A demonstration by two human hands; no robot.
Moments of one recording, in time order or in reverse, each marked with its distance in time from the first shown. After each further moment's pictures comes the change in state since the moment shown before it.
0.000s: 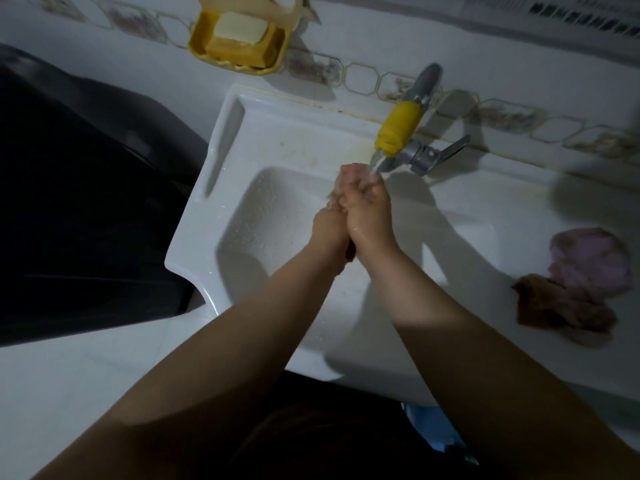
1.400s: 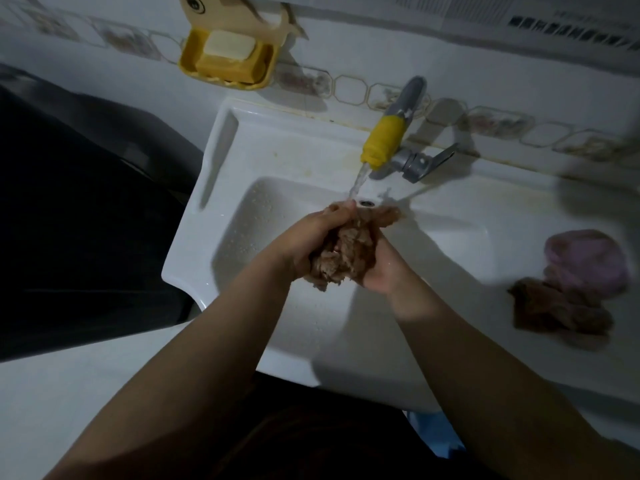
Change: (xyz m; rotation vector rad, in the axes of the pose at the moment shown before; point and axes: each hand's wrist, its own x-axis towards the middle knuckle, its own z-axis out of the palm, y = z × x) left_hand -0.001 0.018 -0.039 -0.057 -0.478 -0.085; right_hand 0.015 0.074 -0.051 0.558 -0.304 0.805
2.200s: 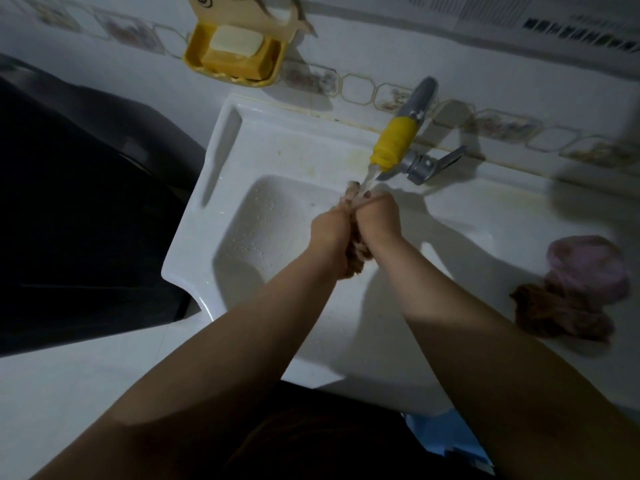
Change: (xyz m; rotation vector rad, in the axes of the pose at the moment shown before) left_hand 0.024 -0.002 0.033 -0.178 0.509 -0.088; right_hand -0.021 -0.037 0.080 -1.059 0.628 -0.458
